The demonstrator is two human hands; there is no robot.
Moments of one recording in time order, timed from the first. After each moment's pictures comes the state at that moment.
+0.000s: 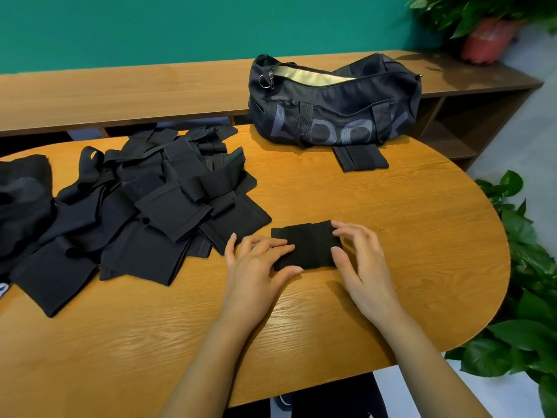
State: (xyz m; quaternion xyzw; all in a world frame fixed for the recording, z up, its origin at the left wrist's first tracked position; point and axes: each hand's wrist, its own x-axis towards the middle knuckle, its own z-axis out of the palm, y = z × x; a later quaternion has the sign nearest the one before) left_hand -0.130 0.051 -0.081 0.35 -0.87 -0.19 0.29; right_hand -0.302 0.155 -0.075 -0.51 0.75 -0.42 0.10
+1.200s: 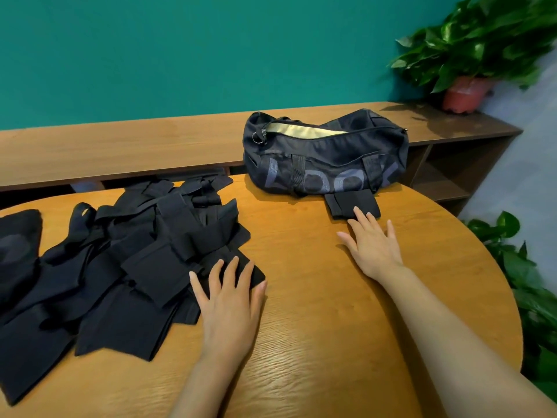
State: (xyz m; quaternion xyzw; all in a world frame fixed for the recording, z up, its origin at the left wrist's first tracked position) left_hand -0.146 0.001 -0.086 0.49 -0.85 0.01 0.18; right_hand -0.434 0.045 -0.066 -0.50 0.87 -0.04 0.00
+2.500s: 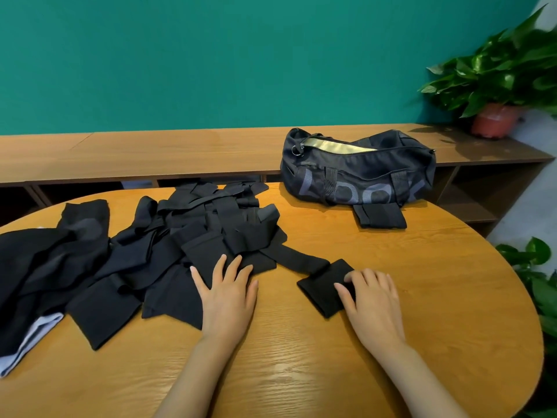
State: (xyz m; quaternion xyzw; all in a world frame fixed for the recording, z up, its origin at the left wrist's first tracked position) left_hand -0.083 -0.016 -0.086 0.50 -0.83 0.03 0.22; right_hand -0.305 0.110 -0.075 -0.53 0.83 -0.18 -0.07
